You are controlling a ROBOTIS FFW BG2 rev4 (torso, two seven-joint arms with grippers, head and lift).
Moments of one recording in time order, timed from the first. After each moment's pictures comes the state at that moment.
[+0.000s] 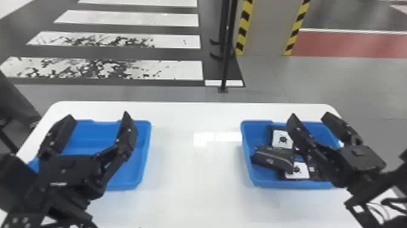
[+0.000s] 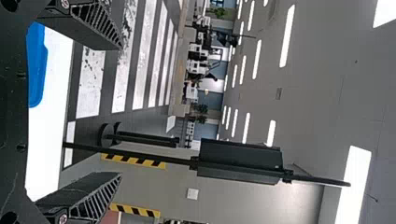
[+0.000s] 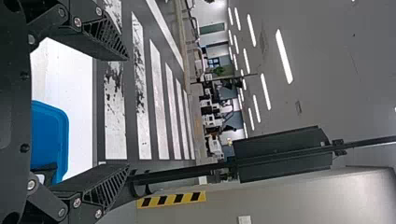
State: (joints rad) left arm 0.61 0.09 -0.09 -2.43 0.13 0.12 0.12; right arm 0.50 -0.20 -0.16 -2.32 -0.42 0.27 0.19
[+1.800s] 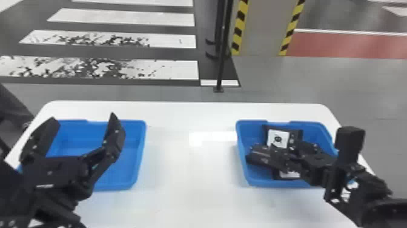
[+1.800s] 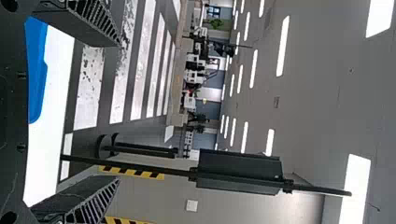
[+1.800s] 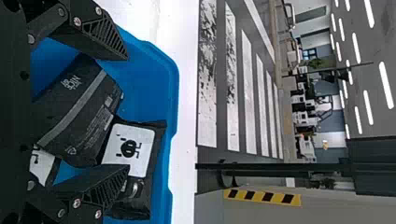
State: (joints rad) left arm 0.61 0.08 -0.07 -2.41 0.12 0.10 0.13; right arm 0.21 -0.23 -0.15 -1.92 -0.24 0.59 0.35
